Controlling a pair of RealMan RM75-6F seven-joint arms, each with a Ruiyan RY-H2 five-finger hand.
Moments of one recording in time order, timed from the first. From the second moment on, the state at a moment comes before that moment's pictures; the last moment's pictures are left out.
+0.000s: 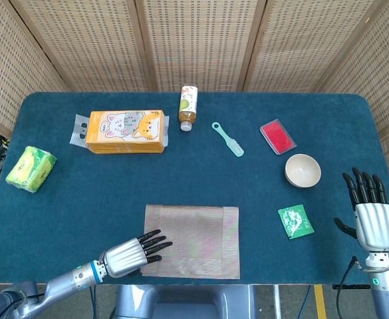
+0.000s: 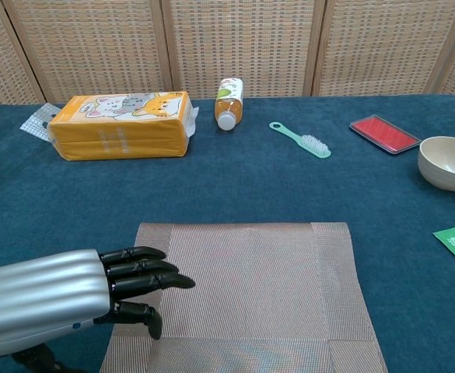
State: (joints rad) left arm -0.57 -1.61 0.21 -1.22 2.06 1.17 0.00; right arm 0.16 -1.25 0.11 -1.47 -1.48 1.55 -0.10
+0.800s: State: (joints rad) left arm -0.63 -1.65 0.21 -1.25 1.99 1.12 0.04; right arm 0.15 -1.23 0.12 -1.49 -1.50 1.56 -0.09
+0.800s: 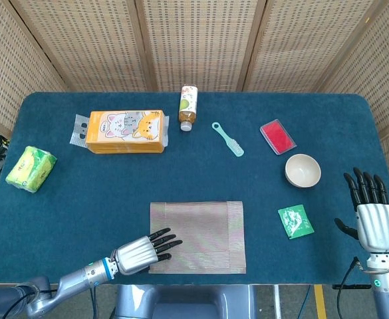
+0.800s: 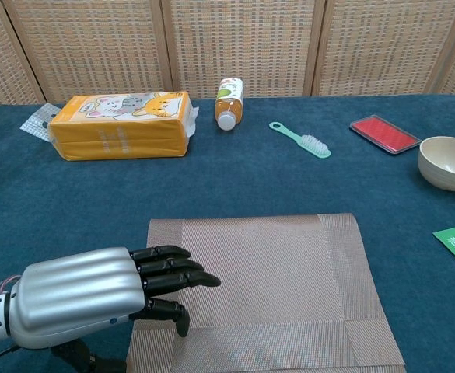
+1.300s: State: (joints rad) left arm -0.65 -1.65 0.21 -1.27 1.96 1.10 0.08; right arm 0.15 -1.22 0.12 -1.50 -1.51 1.56 -0.09
